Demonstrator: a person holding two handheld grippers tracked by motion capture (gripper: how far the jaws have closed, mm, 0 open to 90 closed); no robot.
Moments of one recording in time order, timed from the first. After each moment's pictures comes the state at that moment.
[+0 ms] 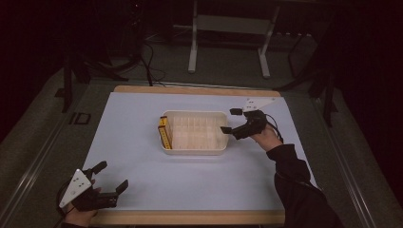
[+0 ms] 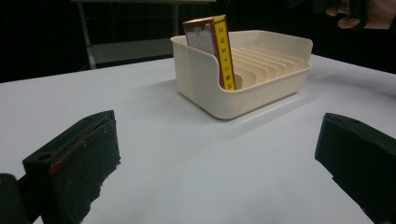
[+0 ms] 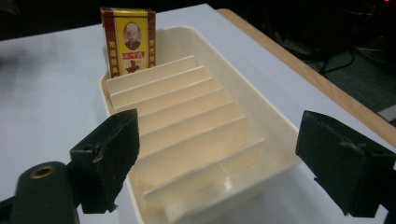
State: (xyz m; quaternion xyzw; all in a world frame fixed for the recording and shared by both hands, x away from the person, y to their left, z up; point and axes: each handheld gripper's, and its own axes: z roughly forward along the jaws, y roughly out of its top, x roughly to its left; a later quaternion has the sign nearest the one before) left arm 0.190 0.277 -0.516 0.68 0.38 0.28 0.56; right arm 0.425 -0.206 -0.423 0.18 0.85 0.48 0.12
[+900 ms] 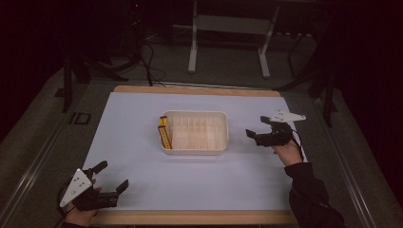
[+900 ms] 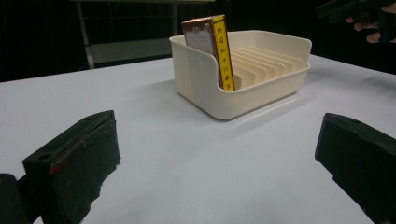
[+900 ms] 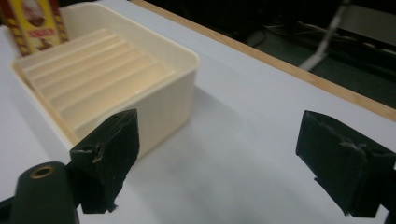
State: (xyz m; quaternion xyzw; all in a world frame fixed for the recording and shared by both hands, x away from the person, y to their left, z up) left arm 0.191 0.276 -0.516 0.68 0.38 0.28 0.56; right arm 0.393 -0.279 -0.446 0.32 0.80 0.46 0.21
